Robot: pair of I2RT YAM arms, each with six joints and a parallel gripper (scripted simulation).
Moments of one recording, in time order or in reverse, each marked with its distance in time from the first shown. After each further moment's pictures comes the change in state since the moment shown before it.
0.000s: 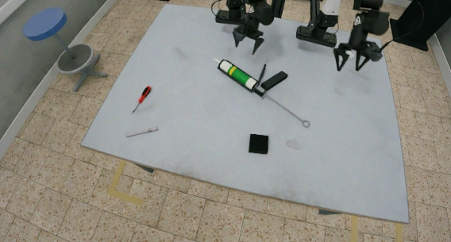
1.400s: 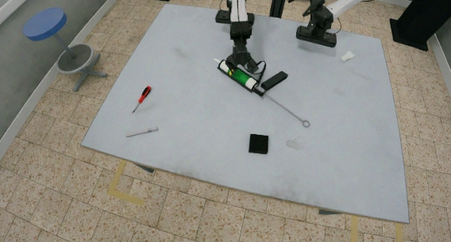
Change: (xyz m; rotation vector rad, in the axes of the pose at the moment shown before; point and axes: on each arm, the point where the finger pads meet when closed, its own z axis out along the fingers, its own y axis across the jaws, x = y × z) left arm 0.194 -0.153 -0.189 0.759 -0.223 1.064; right arm 0.033 -0.021 0.124 -0.280 0.378 -1.346
